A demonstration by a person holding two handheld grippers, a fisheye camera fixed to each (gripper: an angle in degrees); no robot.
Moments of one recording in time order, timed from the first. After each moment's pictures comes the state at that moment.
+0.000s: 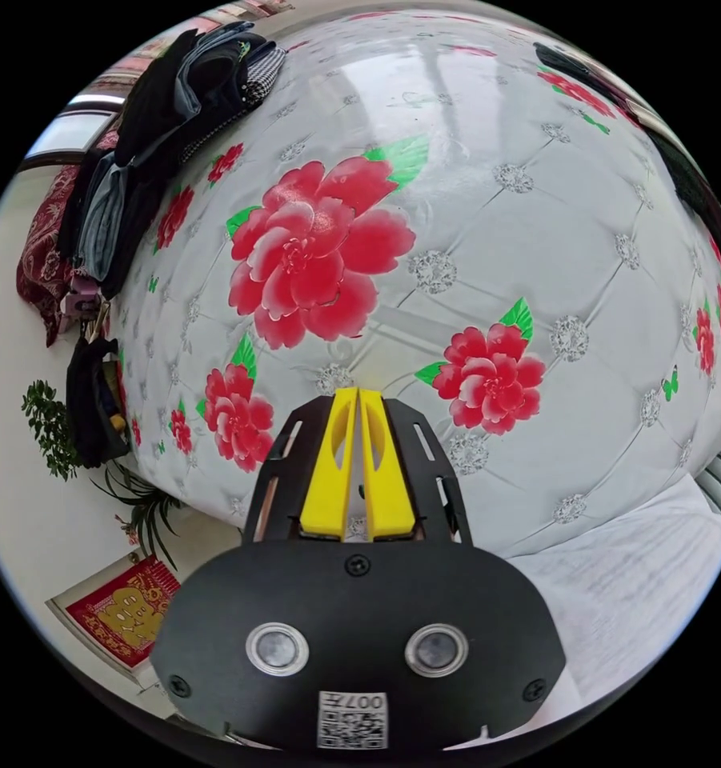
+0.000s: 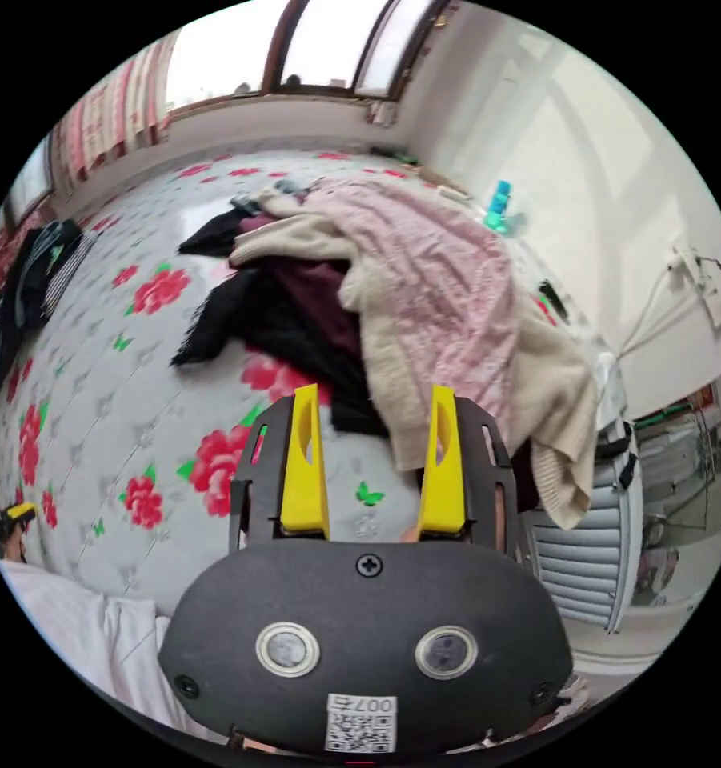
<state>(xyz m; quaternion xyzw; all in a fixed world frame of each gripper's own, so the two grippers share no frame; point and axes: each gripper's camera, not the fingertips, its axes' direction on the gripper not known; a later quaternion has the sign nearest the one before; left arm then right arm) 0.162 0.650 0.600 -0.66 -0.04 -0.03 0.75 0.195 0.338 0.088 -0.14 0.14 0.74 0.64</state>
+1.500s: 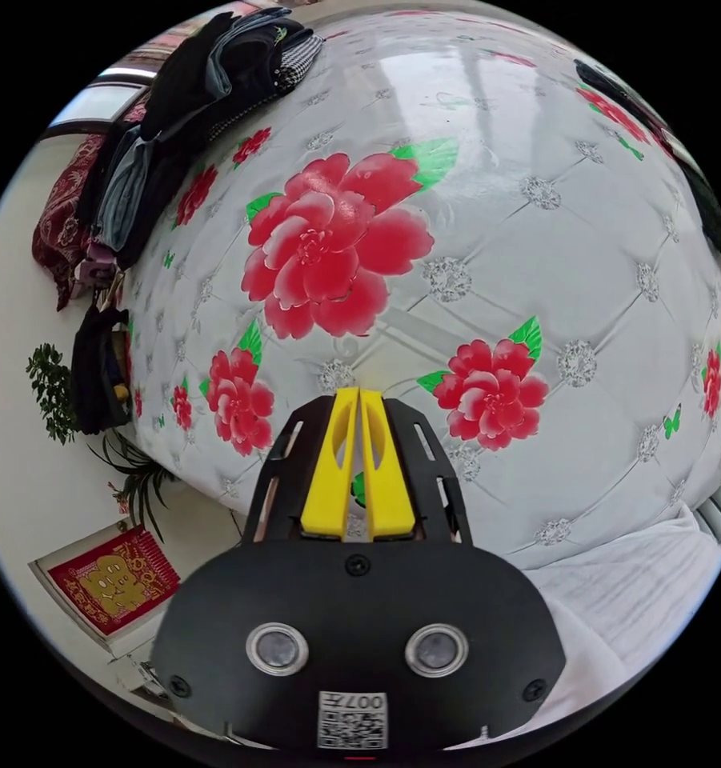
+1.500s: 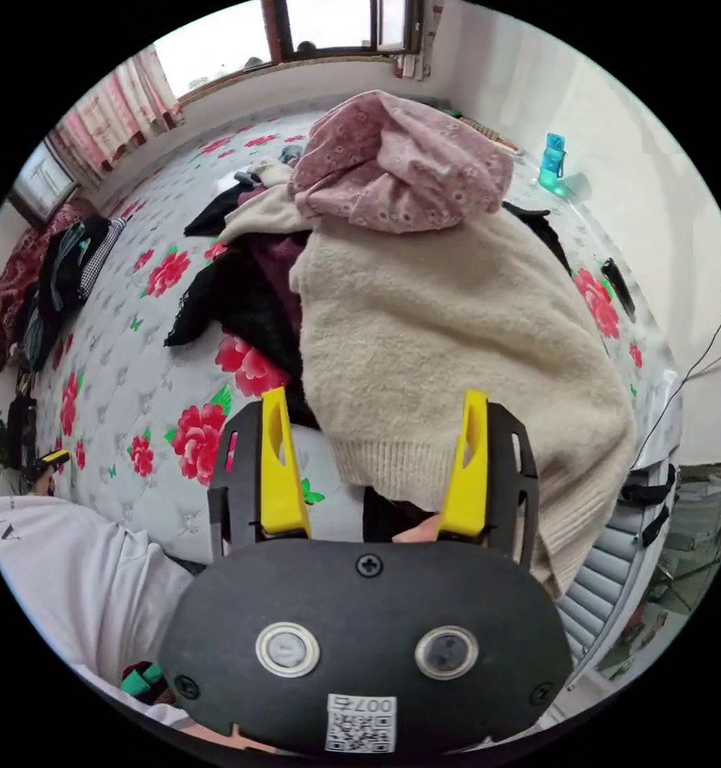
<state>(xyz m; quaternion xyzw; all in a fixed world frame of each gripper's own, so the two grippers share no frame) 0.147 0.644 0.616 -0.67 -0.08 -0.06 0.74 0.413 0.405 0.045 -0.11 0.00 0.73 0.67</state>
